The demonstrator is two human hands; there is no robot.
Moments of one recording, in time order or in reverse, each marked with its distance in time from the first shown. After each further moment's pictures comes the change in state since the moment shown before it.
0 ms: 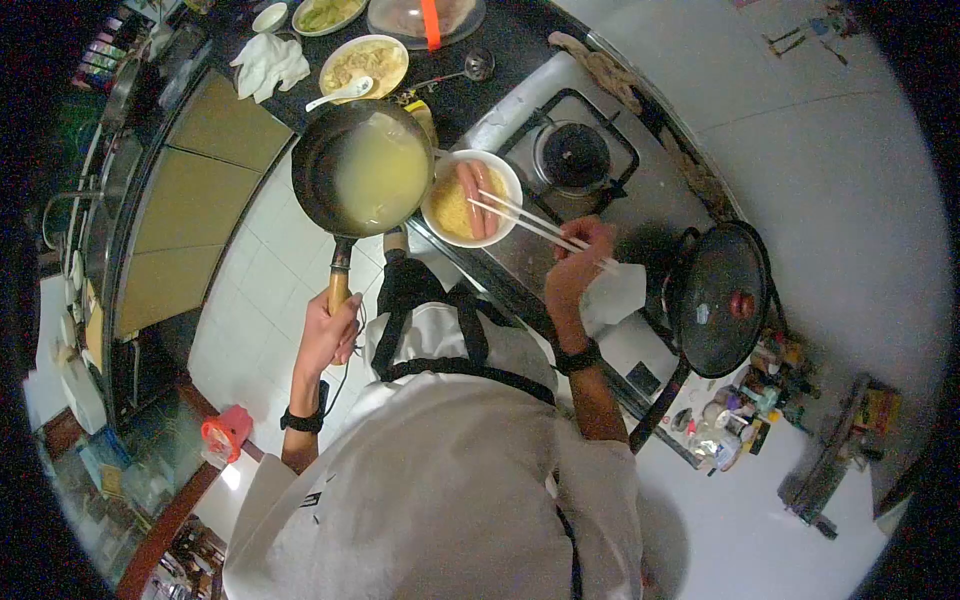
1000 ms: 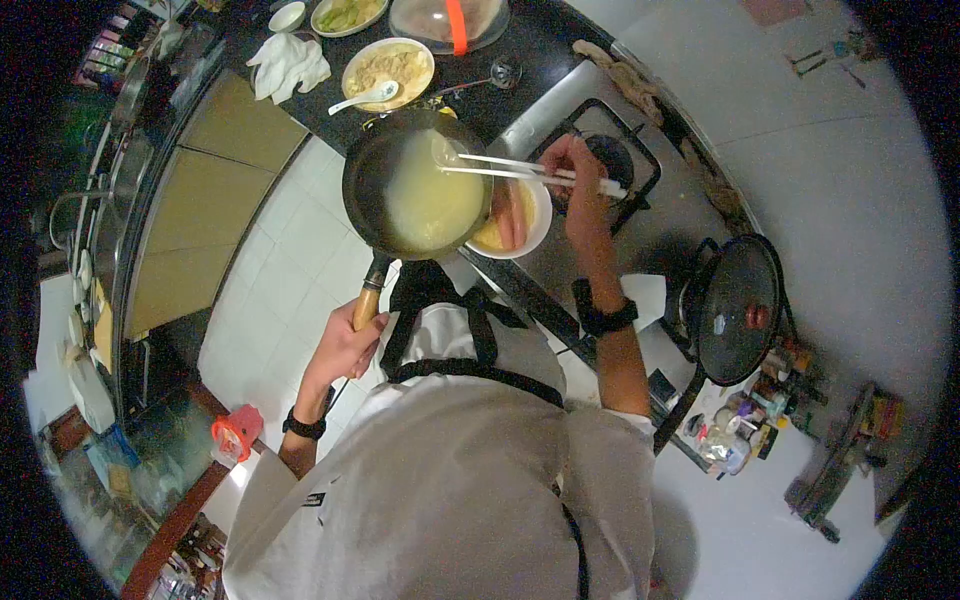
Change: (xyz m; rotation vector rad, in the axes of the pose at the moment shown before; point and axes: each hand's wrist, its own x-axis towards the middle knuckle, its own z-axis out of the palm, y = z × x) left_hand -0.014 0.021 0.012 0.228 -0.117 -0.091; right_hand 0.055 -0.041 0.053 -0.272 -0.800 -0.143
